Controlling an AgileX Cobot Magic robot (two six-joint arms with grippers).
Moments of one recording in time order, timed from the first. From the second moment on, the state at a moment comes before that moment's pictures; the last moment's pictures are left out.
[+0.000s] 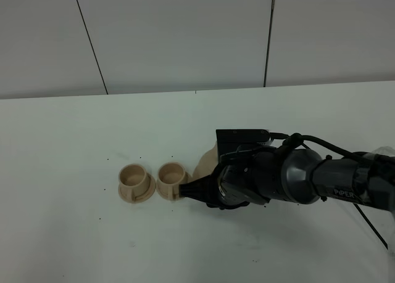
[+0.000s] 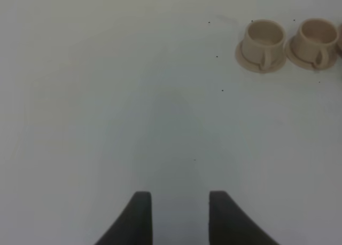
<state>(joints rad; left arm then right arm) 0.23 0.07 -0.51 -0.13 1.06 0.21 0.78 2.11 -1.35 -0.42 0.42 0.99</state>
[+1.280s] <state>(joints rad) 0.23 0.07 -0.51 -0.13 1.06 0.21 0.77 2.11 -1.40 -0.45 0.45 0.97</state>
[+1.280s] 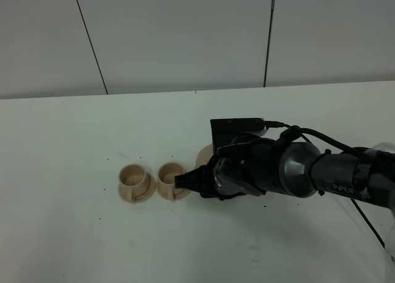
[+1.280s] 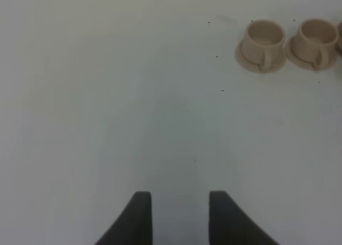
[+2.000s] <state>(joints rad) 0.23 0.07 -0.51 -0.13 1.06 0.21 0.76 2.11 -1.40 -0.45 0.50 0.97</state>
